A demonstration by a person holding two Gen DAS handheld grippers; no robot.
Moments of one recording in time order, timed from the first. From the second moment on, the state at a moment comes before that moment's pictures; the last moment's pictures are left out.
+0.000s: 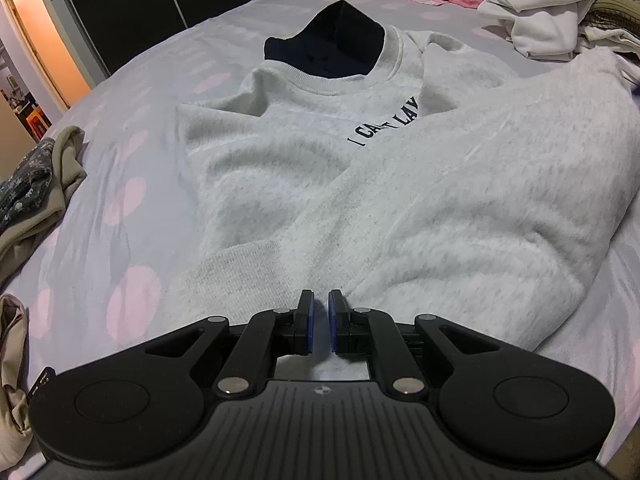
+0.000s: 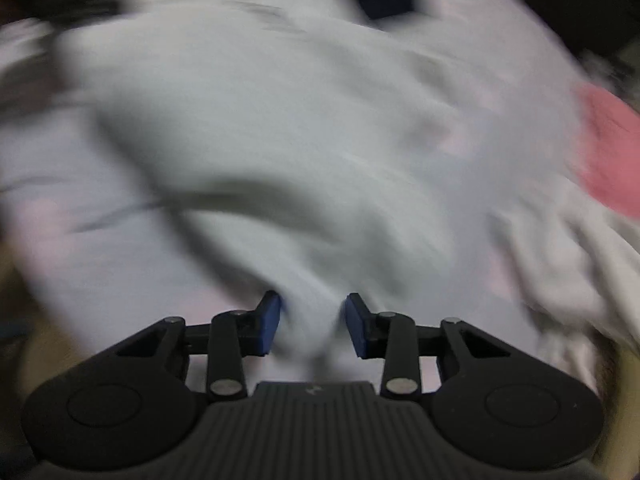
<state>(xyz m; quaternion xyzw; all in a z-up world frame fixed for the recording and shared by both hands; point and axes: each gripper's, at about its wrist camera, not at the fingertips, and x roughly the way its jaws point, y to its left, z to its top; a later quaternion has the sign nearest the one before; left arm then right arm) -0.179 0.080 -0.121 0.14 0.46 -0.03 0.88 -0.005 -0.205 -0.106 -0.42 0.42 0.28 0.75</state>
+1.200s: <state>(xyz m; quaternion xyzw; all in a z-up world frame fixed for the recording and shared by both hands) -0.200 0.085 -0.097 0.14 0.42 -0.04 0.90 0.010 -0.232 -0.134 -0.25 0.50 0.35 0.75</state>
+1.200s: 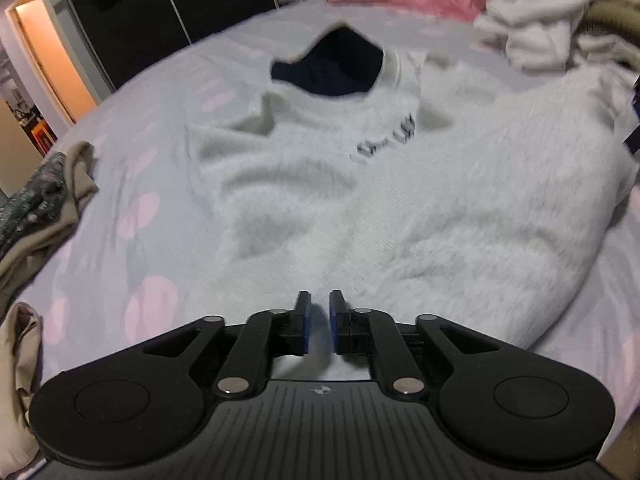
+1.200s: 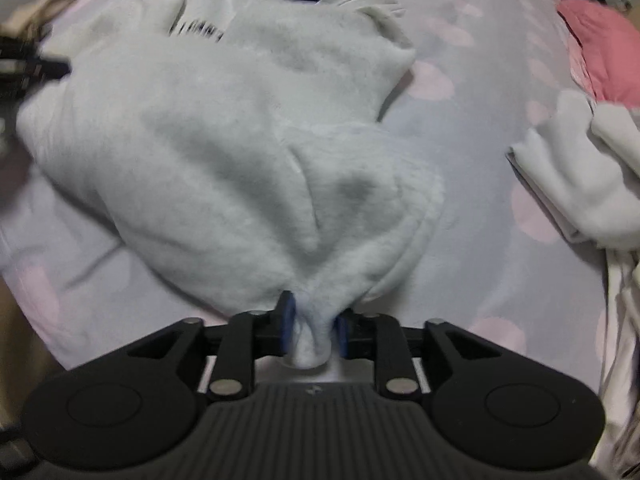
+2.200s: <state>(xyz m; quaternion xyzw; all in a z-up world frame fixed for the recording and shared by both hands) -0.295 0.149 -0.113 0.07 0.40 0.01 0.91 0.015 -0.258 -0.125 -0.15 0.50 0.39 0.76</state>
